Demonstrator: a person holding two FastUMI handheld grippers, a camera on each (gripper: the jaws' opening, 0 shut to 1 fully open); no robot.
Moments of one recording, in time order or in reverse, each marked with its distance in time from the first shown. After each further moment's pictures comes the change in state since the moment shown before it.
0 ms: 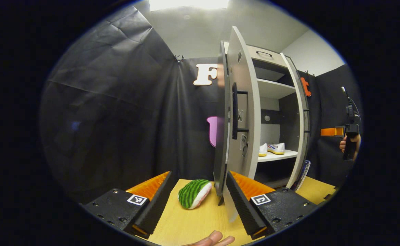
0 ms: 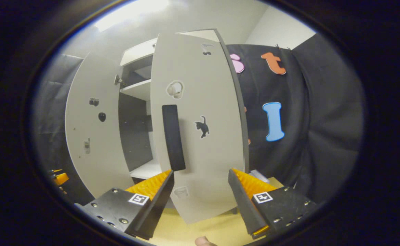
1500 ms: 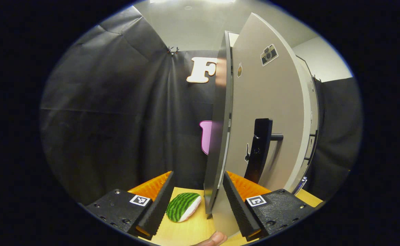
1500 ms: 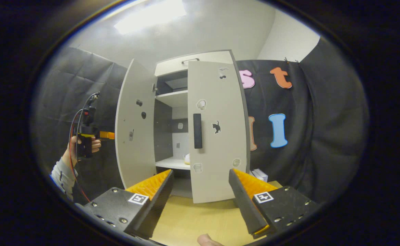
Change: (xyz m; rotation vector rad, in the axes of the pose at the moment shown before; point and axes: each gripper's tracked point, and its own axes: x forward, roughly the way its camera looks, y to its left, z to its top) left arm 0.121 -0.036 0.082 -0.044 0.086 -0.046; right arm -0.158 0.005 -0.020 -0.068 -0.122 0.122
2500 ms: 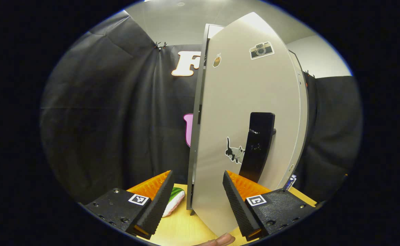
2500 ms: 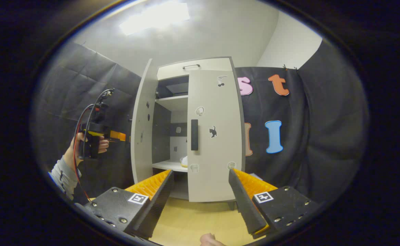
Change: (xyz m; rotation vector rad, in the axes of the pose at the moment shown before) left arm 0.001 -0.066 -0.011 0.009 0.033 -0.059; right arm -0.012 -0.005 0.000 -0.023 -0.057 -0.011
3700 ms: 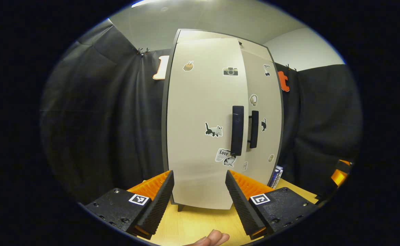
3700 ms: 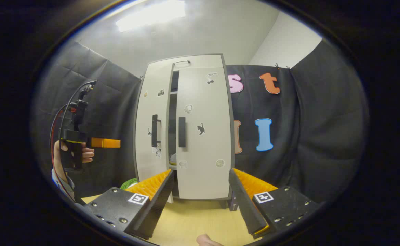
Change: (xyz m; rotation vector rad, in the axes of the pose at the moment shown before) left arm -0.043 -0.032 -0.018 0.067 -0.022 -0.098; right arm 0.005 -0.021 -0.006 -0.025 0.035 -0.091
